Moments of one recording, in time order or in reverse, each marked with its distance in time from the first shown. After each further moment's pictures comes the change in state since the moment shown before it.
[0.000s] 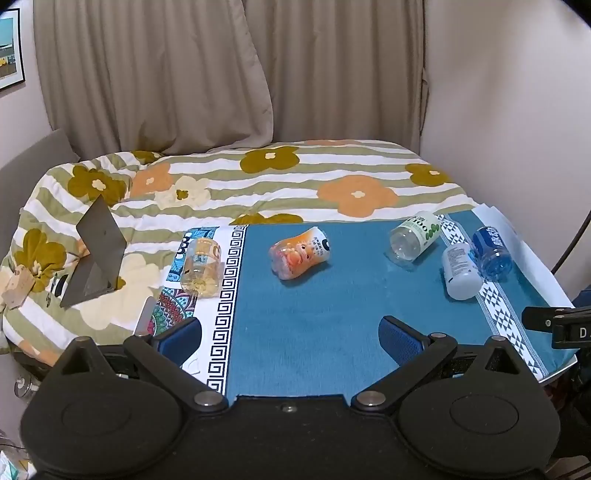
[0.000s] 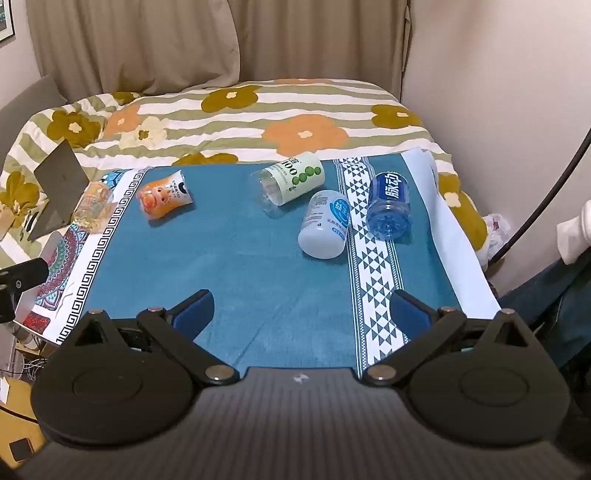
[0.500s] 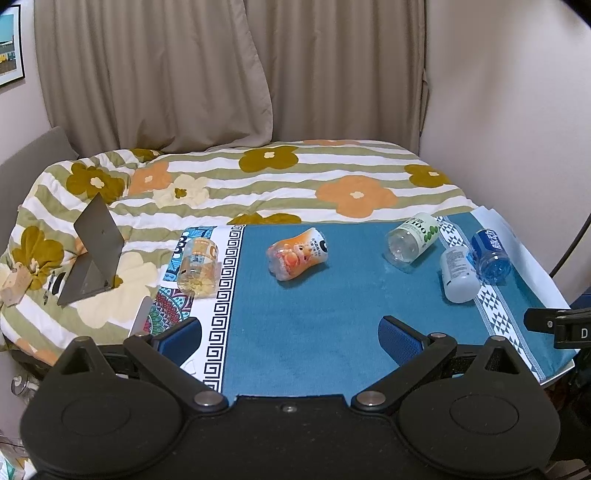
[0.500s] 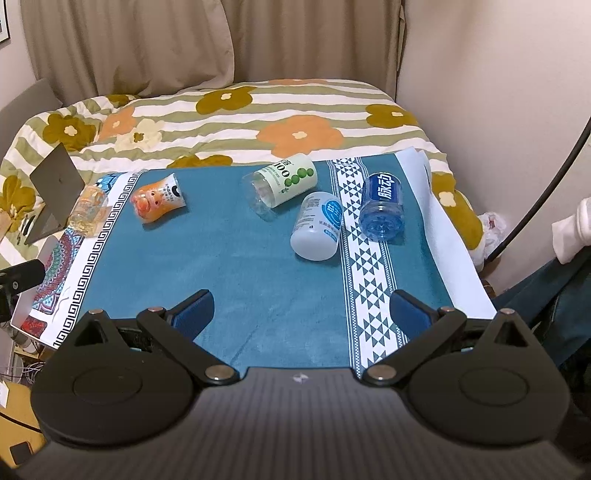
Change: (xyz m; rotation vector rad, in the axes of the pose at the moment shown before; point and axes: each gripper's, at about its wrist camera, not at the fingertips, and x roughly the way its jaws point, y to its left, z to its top) left arm 0.005 -0.004 0.005 -0.010 0.009 -0.005; right arm 0.005 -0.008 0.002 0.013 0.000 -0.008
